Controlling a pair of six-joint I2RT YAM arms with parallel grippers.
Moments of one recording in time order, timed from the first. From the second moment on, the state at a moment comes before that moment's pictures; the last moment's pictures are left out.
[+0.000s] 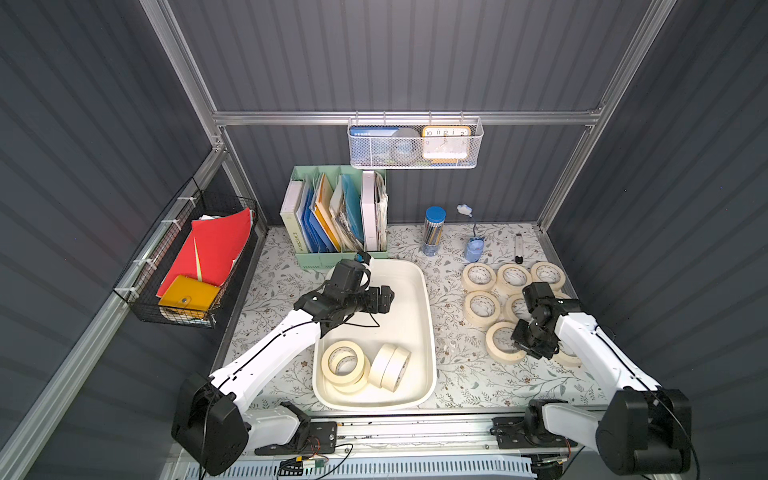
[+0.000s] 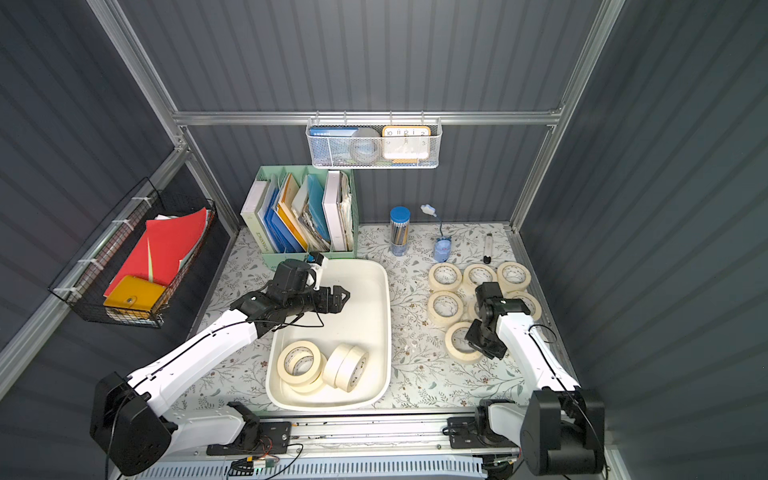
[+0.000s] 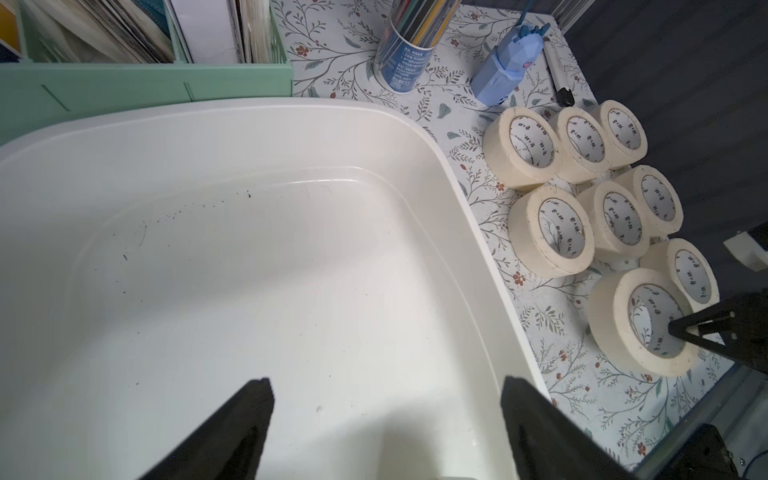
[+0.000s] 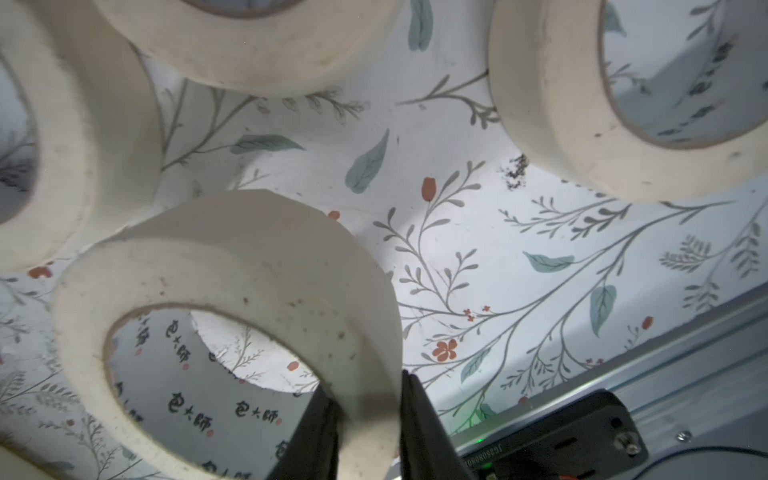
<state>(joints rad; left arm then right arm) -0.53 1.28 1.01 -0.45 0.09 -0.36 -0.02 1.21 0.77 -1.06 0.07 0.63</state>
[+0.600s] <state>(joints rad) -0.53 1.25 0.95 -0.40 0.10 -0.35 -0.27 1.20 0.67 -0.90 0.09 0.64</state>
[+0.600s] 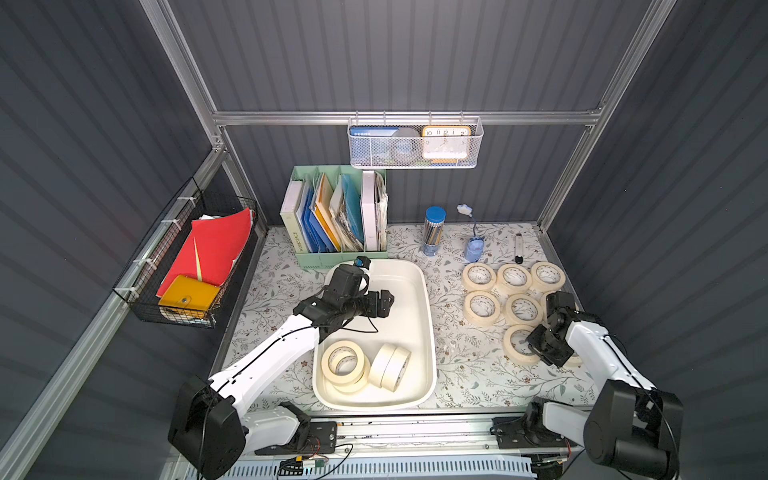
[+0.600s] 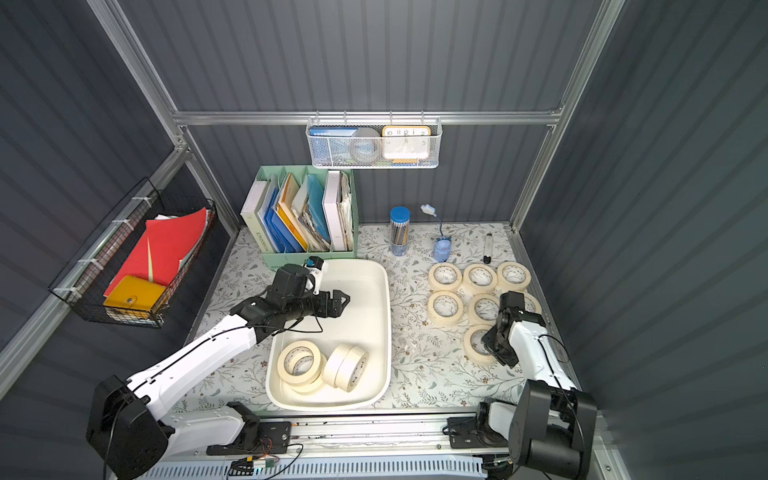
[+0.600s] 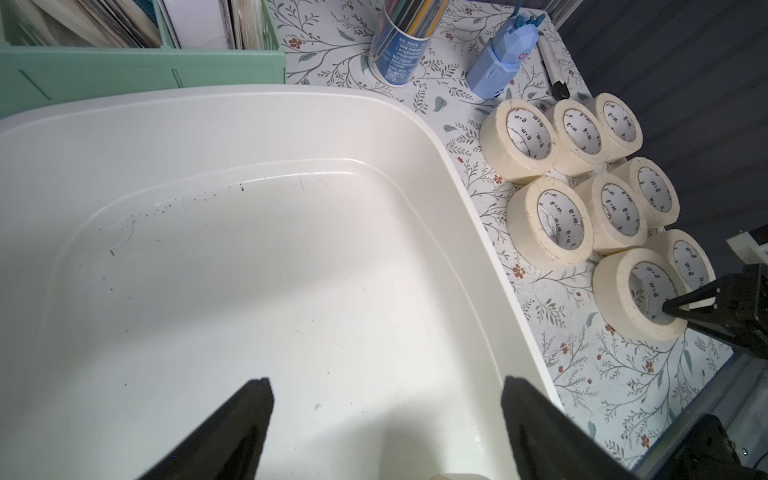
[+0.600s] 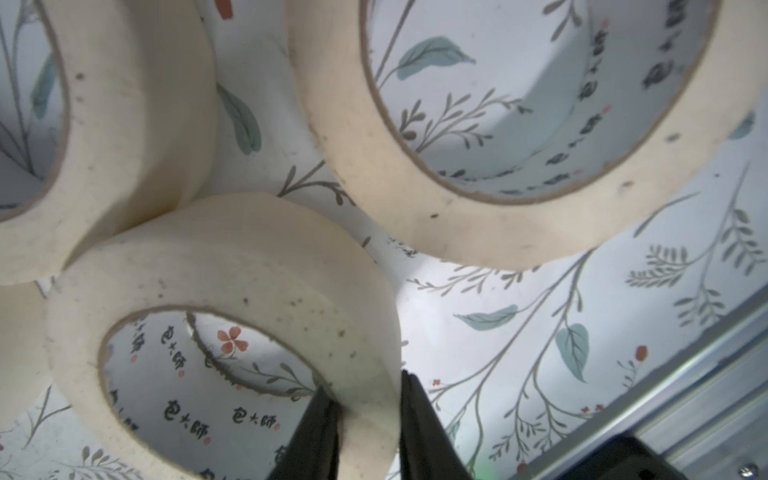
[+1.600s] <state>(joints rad) -0.68 1.23 1.04 -0.68 0.03 -0.39 0.30 1.40 1.13 -1.01 0.07 0.55</state>
